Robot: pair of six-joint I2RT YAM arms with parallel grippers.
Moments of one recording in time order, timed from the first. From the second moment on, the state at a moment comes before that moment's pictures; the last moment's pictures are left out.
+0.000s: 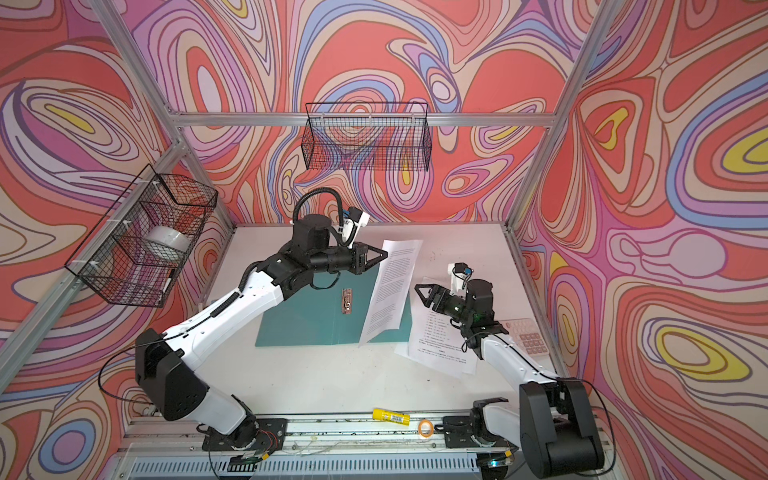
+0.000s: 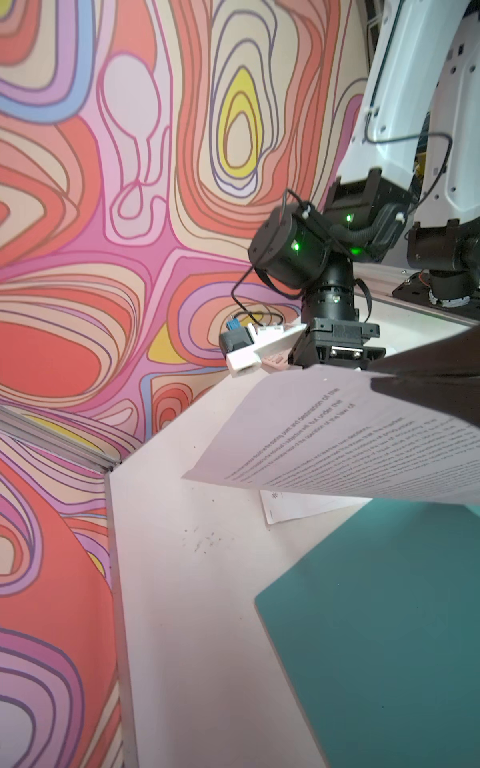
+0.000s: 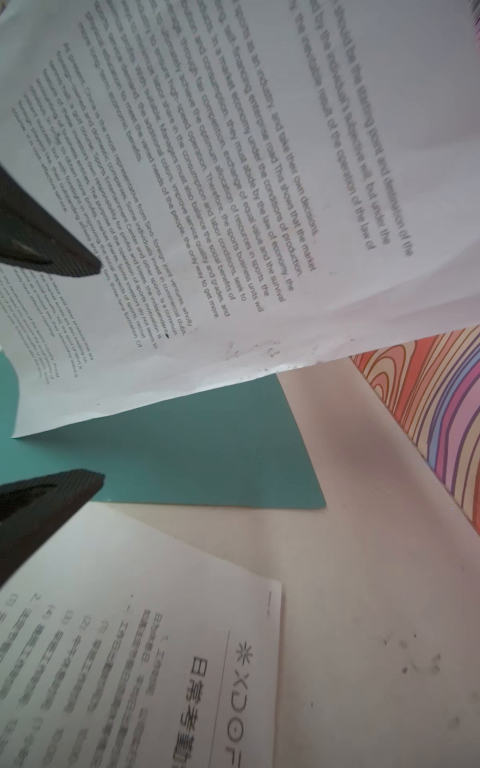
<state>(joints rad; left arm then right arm) -0.64 1.54 1.47 -0.25 0.55 -0.49 0.09 1.20 0.47 0.39 -0.63 0.67</state>
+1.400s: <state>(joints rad) -0.44 1.35 1.27 0.46 0.94 -1.14 0.20 1.59 0.63 1.38 -1.04 1.10</state>
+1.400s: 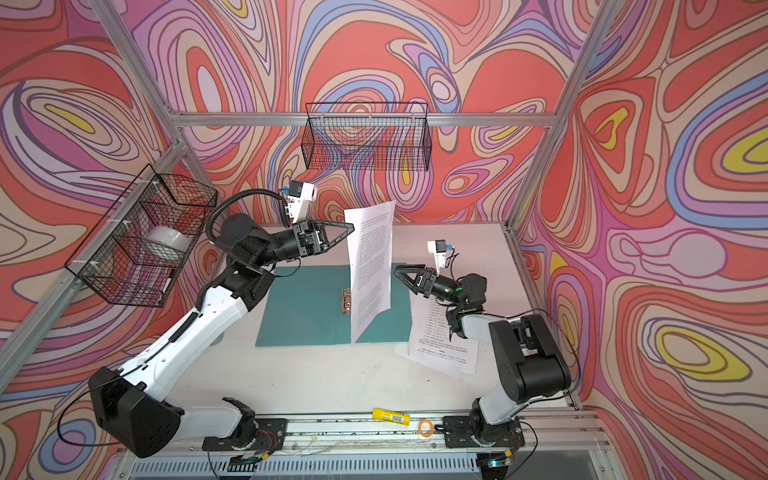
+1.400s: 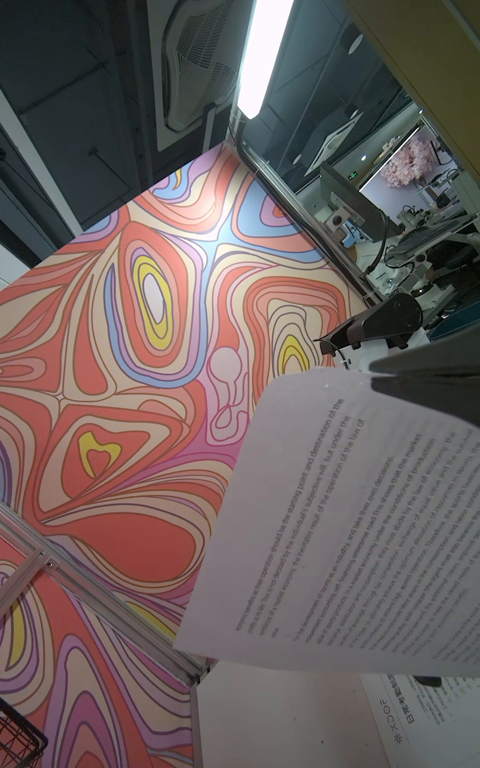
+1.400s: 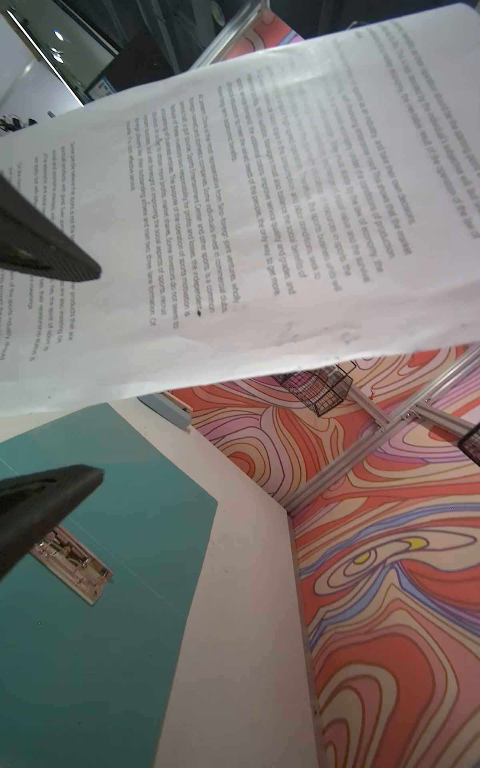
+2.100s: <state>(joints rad) -0.43 1.39 1.25 0.68 0.95 -1.32 0.26 1.73 0.74 1.47 -1.06 1.15</state>
